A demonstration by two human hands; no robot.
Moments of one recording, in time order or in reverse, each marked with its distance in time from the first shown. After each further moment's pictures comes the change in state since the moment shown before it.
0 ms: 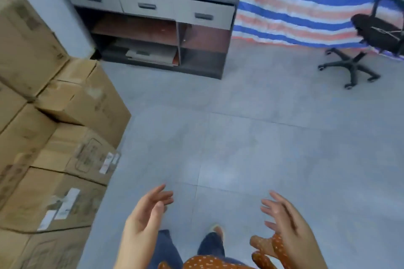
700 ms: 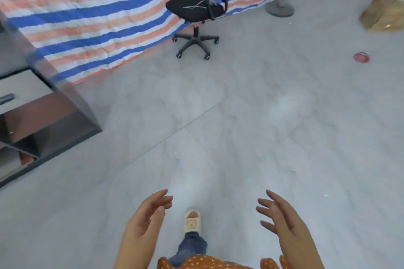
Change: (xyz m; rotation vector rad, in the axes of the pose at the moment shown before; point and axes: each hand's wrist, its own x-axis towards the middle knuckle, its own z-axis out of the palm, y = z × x) left_hand 0.128 0.074 0.293 0.341 -0.790 0.151; right_hand 0.068 0.012 -0.152 0.340 0.759 0.119
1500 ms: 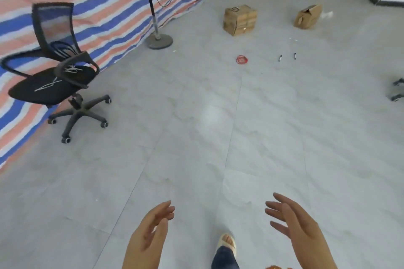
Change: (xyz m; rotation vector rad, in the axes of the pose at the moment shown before) left_hand 0.272 0.154 0.335 0.180 -0.558 0.136; right_hand 0.259 -0.092 -0.190 0.249 0.556 0.012
